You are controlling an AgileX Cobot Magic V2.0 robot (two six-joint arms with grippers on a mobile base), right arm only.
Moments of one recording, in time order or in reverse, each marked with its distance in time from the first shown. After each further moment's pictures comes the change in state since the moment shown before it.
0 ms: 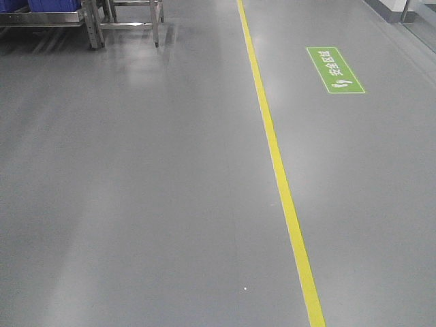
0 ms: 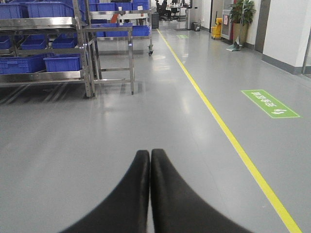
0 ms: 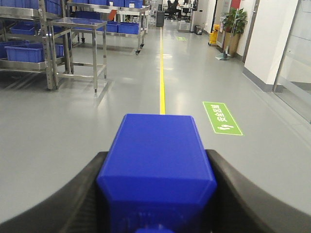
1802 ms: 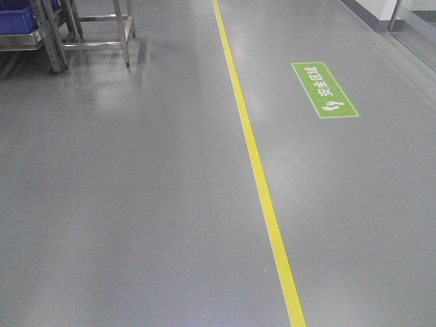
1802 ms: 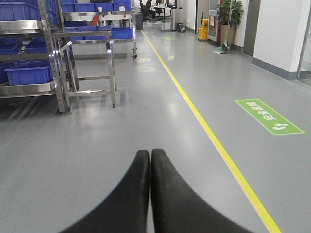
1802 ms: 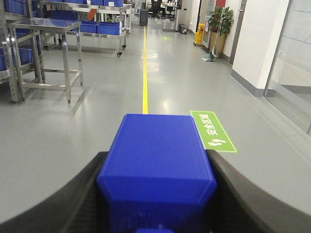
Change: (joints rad) arm 0.000 0.000 0.000 0.000 0.000 0.000
